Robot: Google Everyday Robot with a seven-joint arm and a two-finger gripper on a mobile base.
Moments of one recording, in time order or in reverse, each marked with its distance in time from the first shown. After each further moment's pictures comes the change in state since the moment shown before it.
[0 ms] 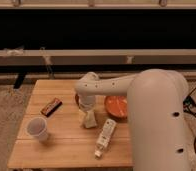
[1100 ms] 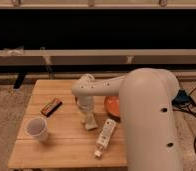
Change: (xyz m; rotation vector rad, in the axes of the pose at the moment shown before) arm 0.005 0.005 0.014 0.006 0.061 0.030
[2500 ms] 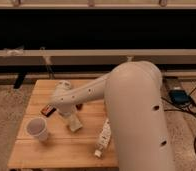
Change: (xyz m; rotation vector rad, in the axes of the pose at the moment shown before) arm -0.073 0.090 -0.019 0.131 -0.153 -0.188
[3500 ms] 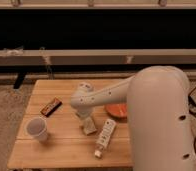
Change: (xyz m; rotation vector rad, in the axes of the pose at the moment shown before) arm 0.087 -0.058 0.008 0.006 0.035 0.262
